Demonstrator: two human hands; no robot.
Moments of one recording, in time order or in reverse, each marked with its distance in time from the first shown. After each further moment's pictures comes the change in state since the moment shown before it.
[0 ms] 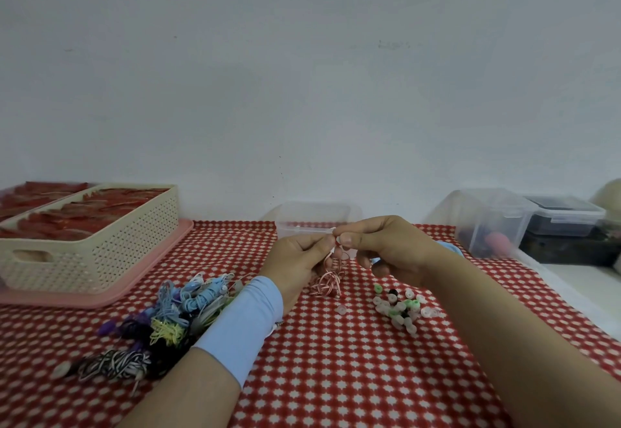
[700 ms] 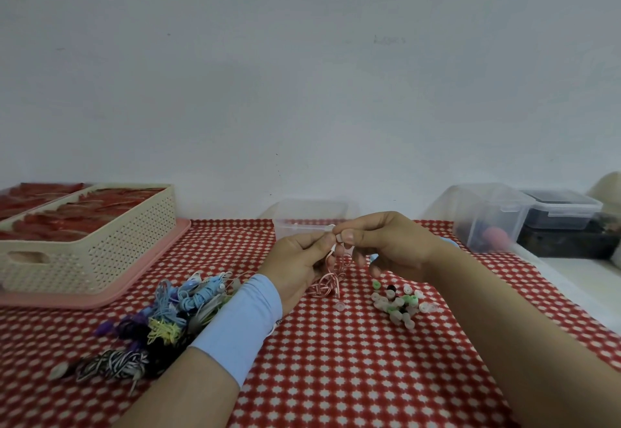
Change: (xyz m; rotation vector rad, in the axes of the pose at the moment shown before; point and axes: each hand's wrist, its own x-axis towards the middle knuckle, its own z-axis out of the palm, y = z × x) left_hand -0.007 0.006 0.005 -0.095 -0.073 -0.054; right_hand -0.003 0.000 -0.005 0.010 -0.101 -0.036
